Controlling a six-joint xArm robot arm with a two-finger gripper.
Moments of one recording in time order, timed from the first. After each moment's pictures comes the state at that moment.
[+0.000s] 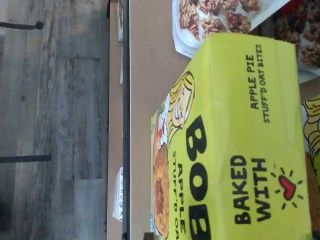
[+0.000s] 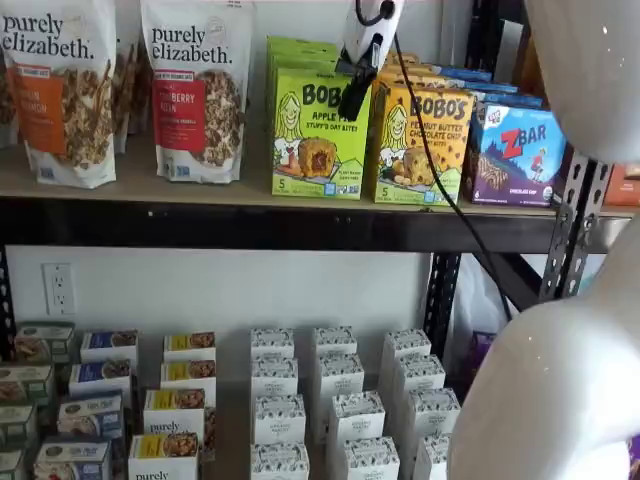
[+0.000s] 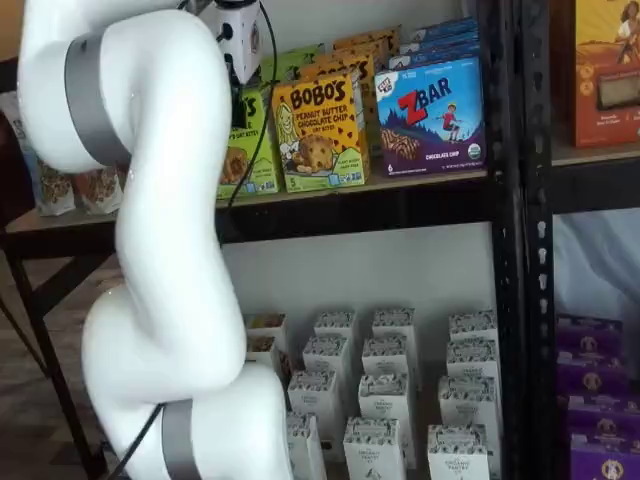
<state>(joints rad) 0.18 -0.21 -1.47 0.23 1.43 -1.36</state>
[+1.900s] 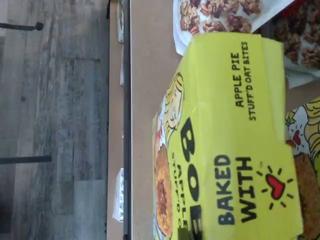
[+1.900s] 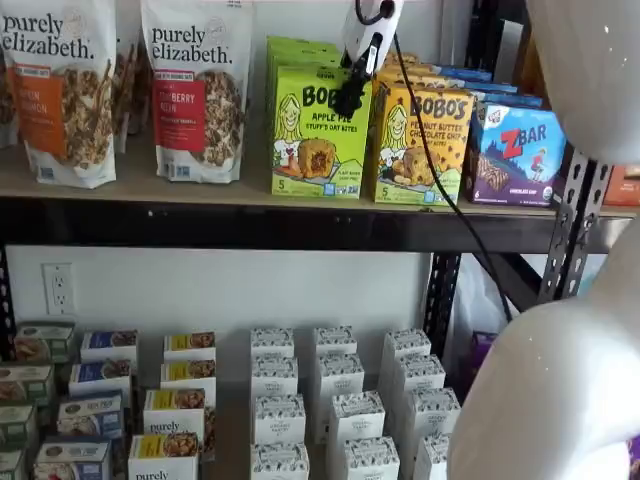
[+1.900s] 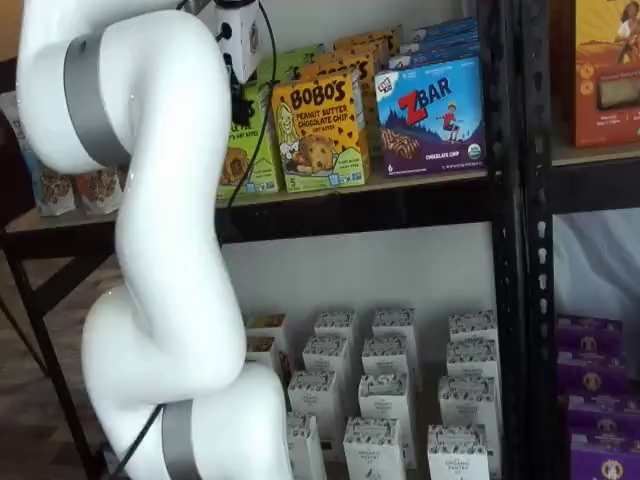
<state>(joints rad) 0.18 -0.21 -1.47 0.23 1.43 -1.36</state>
